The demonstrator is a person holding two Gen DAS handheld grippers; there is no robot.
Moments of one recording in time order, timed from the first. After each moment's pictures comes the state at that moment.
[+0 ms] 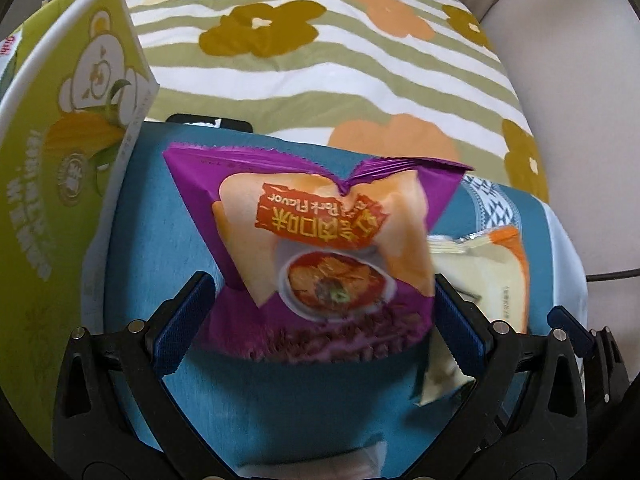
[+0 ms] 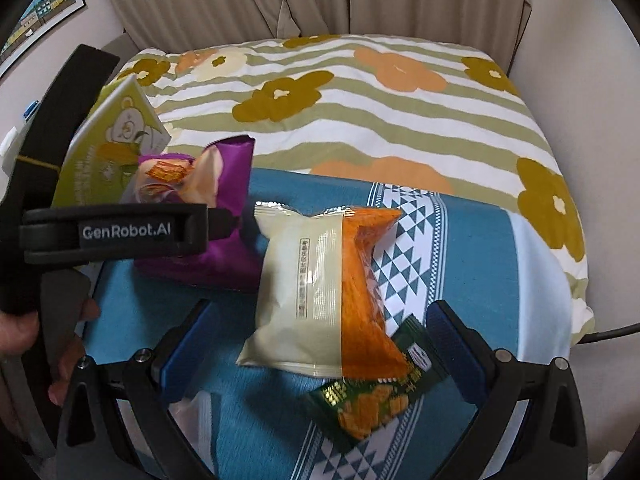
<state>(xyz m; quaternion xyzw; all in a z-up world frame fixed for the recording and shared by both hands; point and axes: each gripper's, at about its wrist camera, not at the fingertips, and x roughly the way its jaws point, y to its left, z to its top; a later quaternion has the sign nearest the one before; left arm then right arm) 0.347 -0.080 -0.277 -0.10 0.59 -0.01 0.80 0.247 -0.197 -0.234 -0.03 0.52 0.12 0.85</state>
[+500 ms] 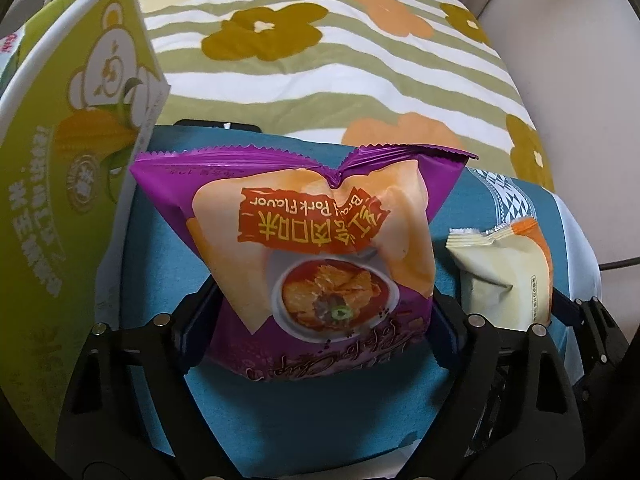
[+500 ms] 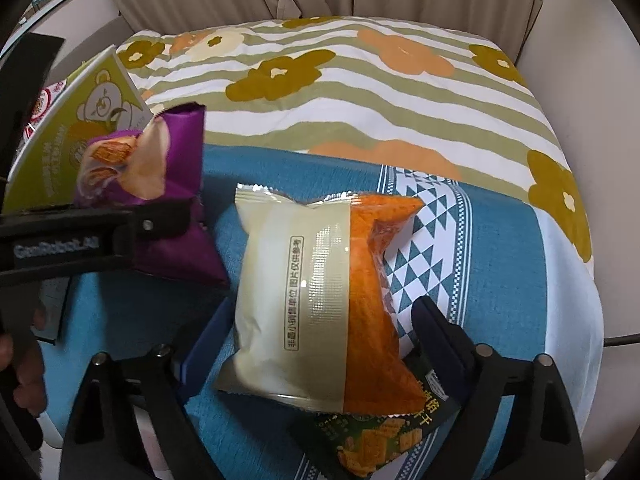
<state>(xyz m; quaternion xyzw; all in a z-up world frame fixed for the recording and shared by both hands) 0.344 -0.063 -0.280 -0.07 0.59 -0.01 0.81 0.263 -0.186 -0.264 -0.05 0.54 0.12 0.83</state>
